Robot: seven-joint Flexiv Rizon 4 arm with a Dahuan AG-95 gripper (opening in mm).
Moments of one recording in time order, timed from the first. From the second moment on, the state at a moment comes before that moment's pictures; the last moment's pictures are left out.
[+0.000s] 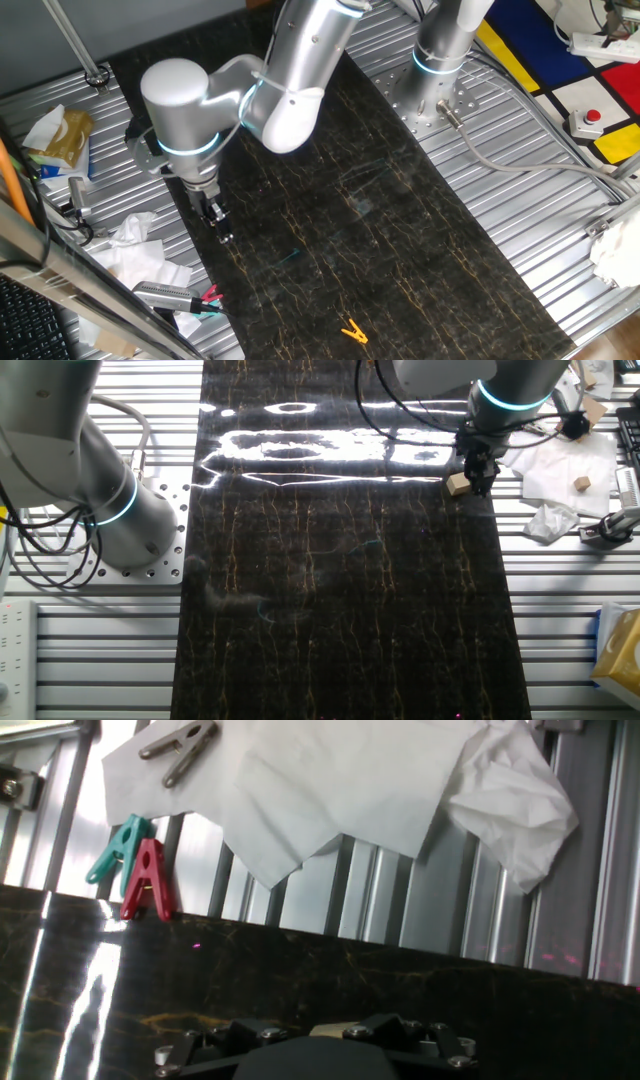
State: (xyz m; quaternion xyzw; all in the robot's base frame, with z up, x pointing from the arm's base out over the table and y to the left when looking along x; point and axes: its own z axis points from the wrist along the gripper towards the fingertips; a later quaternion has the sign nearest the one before) arm 0.645 0.109 0.032 -0.09 0.99 0.07 0.06
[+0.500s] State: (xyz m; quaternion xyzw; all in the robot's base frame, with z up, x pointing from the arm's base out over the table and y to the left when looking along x) arm 0.646 0.112 0.023 -0.08 0.99 0.08 0.05
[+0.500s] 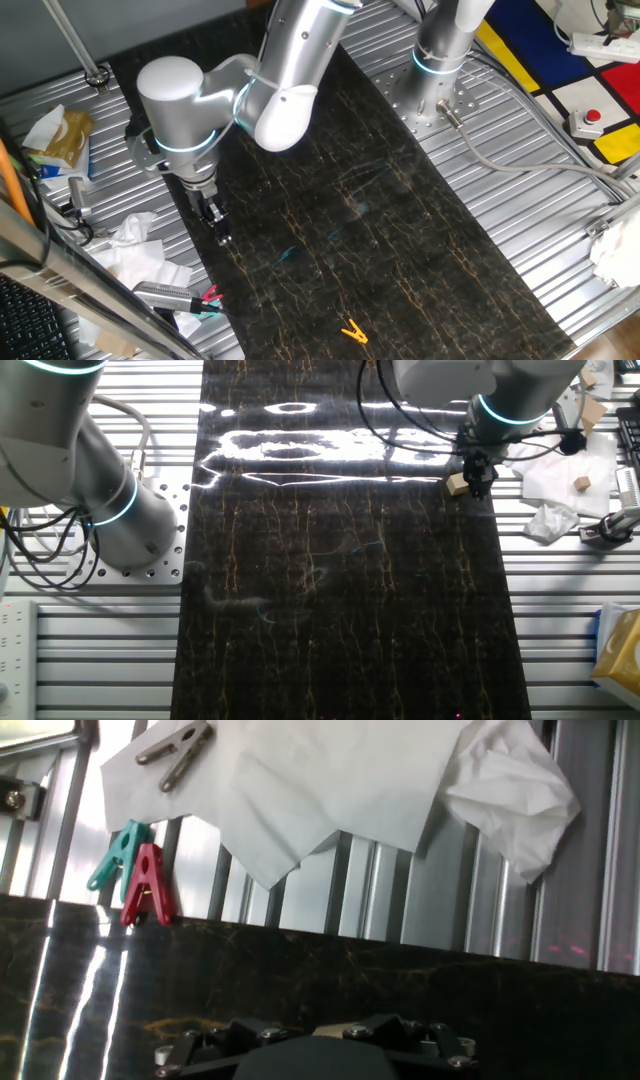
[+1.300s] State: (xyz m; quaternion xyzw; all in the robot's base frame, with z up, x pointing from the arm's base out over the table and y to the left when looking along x) arm 0.639 0.120 0.017 -0.07 0.99 0.09 0.05
